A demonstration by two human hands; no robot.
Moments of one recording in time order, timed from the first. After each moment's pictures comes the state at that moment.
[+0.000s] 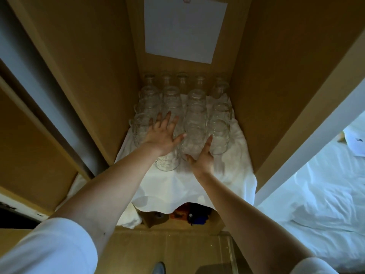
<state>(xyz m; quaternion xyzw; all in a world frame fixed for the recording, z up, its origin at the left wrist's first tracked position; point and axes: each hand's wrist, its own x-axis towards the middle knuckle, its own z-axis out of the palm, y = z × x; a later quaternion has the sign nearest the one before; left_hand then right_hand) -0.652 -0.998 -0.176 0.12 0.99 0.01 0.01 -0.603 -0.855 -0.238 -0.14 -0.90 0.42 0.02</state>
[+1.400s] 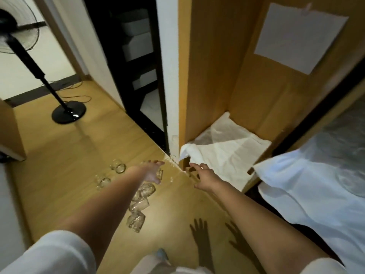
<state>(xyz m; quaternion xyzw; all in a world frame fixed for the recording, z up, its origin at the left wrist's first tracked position) -0.277 -1.424 -0.305 -0.26 0.90 0.15 0.32 -0.417 -1.240 -0.324 0.41 -0.85 0.06 -0.33</state>
